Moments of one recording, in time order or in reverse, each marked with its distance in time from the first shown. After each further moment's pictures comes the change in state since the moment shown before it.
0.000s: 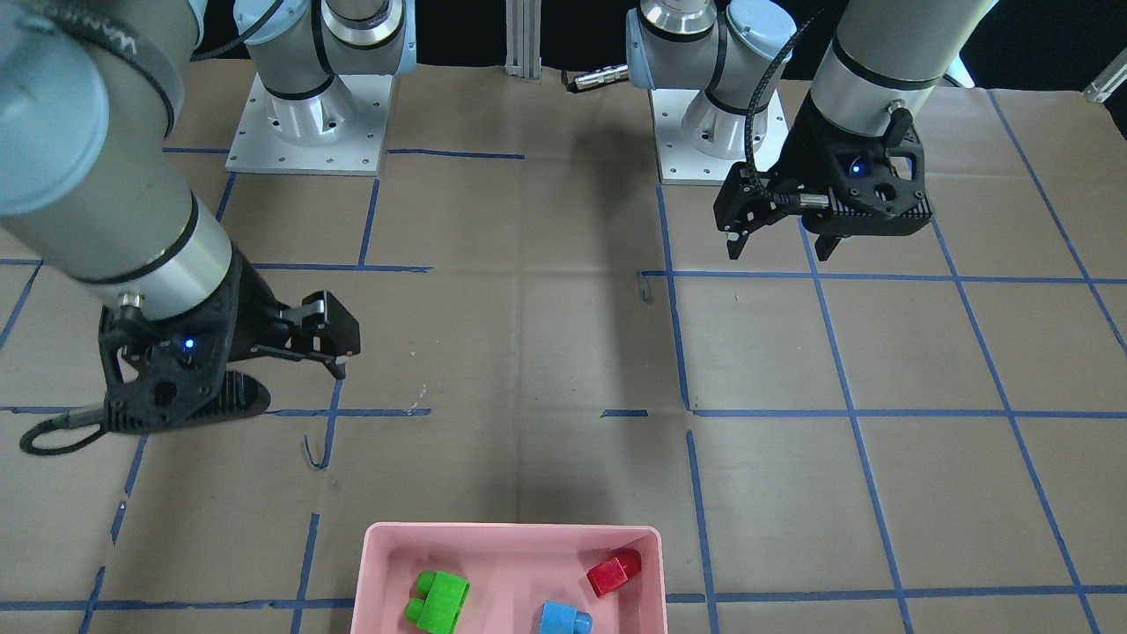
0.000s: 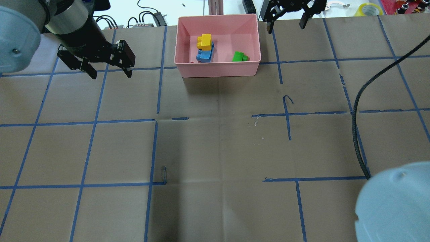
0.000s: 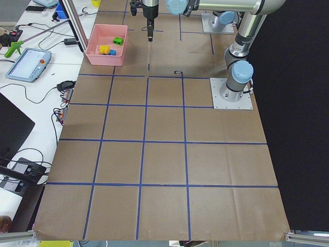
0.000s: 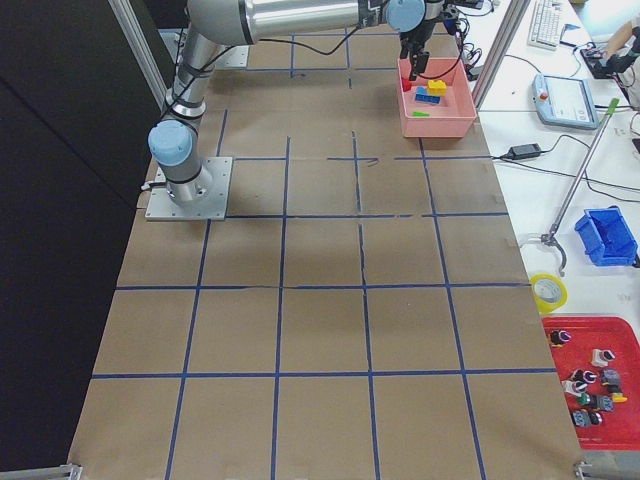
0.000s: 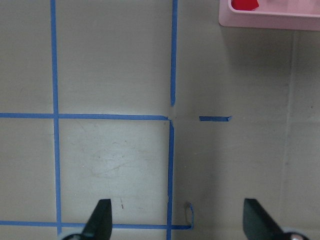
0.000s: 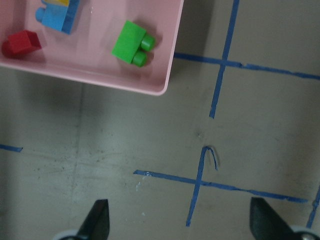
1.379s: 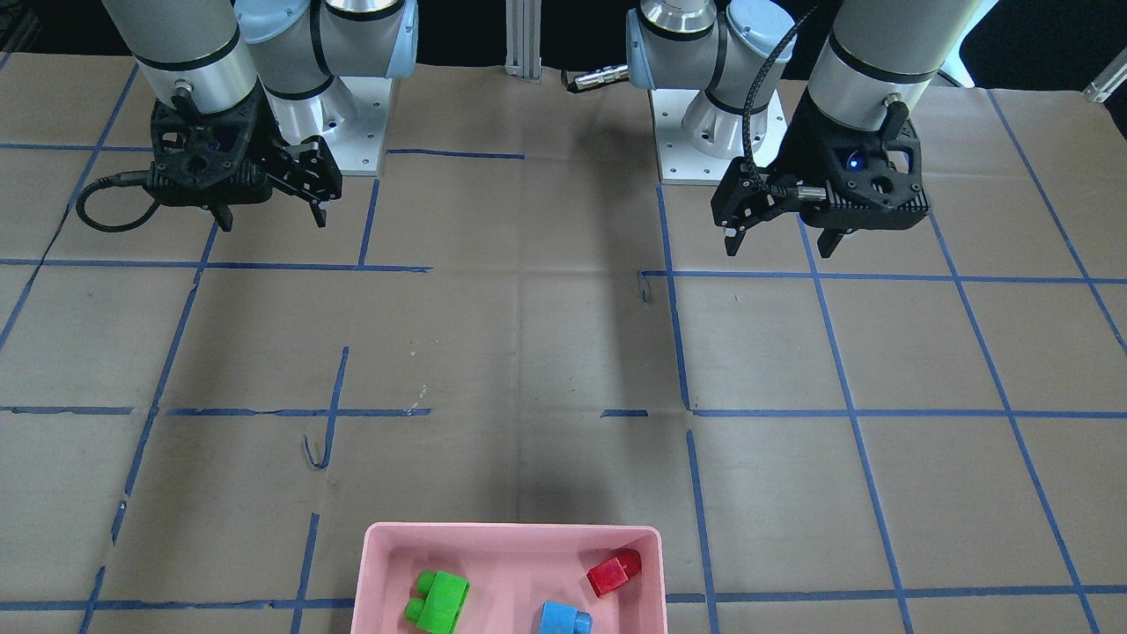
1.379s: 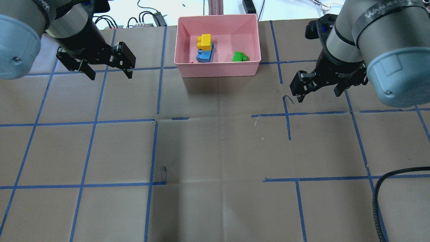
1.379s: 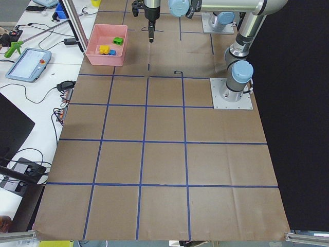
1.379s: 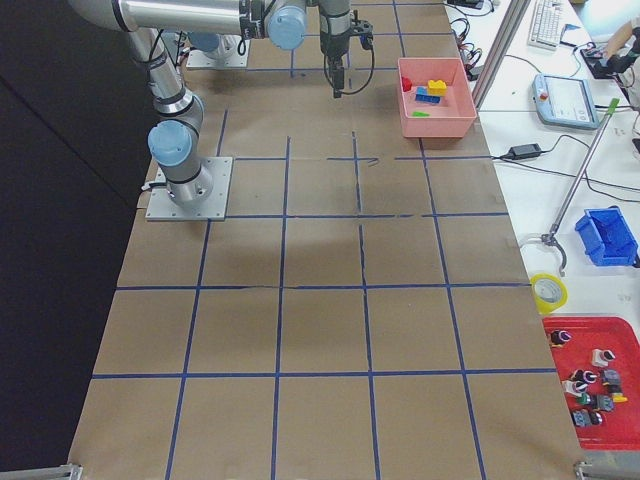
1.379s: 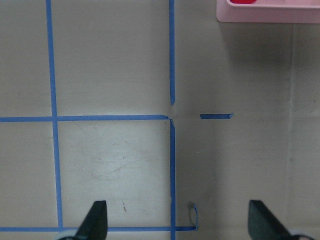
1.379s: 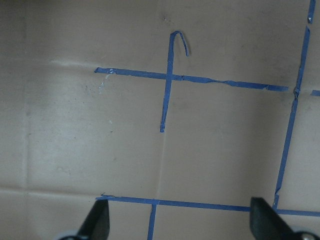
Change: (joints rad) left arm -0.001 0.011 -0.008 0.019 0.000 0.001; right arm -0.049 -0.420 0.582 -0.183 -0.085 0.011
